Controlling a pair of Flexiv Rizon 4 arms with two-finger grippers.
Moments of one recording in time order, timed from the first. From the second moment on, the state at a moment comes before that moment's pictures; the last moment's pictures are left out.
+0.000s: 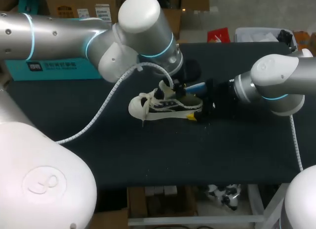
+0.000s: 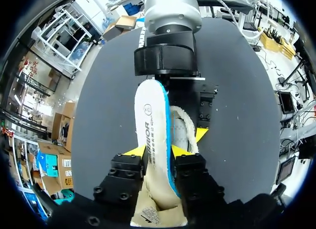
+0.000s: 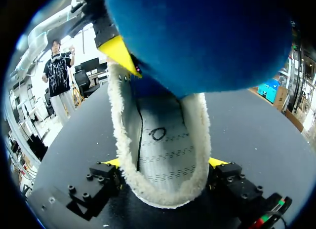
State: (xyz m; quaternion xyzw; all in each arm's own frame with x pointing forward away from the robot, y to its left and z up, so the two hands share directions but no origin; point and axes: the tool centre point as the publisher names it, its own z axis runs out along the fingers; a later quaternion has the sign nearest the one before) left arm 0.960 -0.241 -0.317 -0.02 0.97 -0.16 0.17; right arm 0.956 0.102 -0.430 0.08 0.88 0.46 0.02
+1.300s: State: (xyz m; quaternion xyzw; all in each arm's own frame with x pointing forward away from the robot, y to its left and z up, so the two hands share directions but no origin) left arm 0.911 -0.297 -0.210 0.11 0.92 -0.35 0.13; right arm 0.943 0.051 -0.400 0.14 0.90 0.41 0.05
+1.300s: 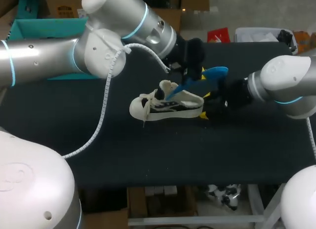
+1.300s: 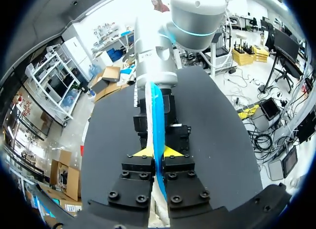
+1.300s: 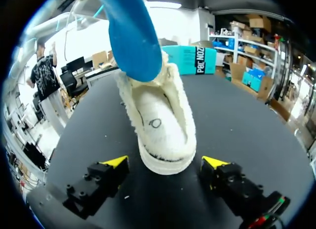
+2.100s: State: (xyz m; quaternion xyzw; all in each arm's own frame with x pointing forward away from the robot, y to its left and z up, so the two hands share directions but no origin) left arm 0.899 -0.282 -0.112 0.26 0.80 -0.53 0.03; right arm 0.951 0.028 -0.315 0.11 0.95 0.30 0.05
